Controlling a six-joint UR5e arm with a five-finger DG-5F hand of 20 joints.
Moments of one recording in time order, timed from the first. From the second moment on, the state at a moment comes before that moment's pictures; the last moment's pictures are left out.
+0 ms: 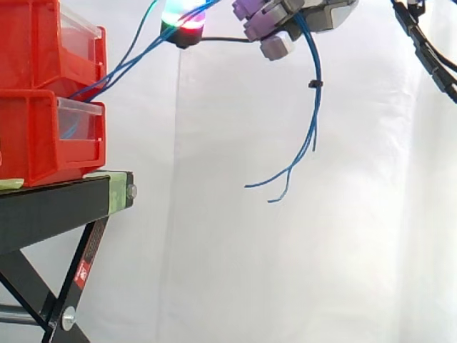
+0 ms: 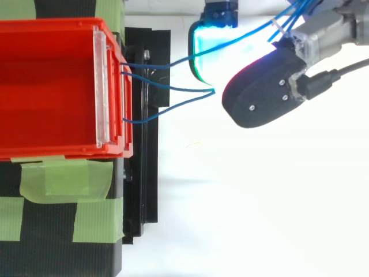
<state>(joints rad) 0.16 -1.84 -1.45 -2.99 -1.05 -0.55</state>
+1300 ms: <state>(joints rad) 0.13 -1.84 -1.45 -2.83 -1.10 -0.80</state>
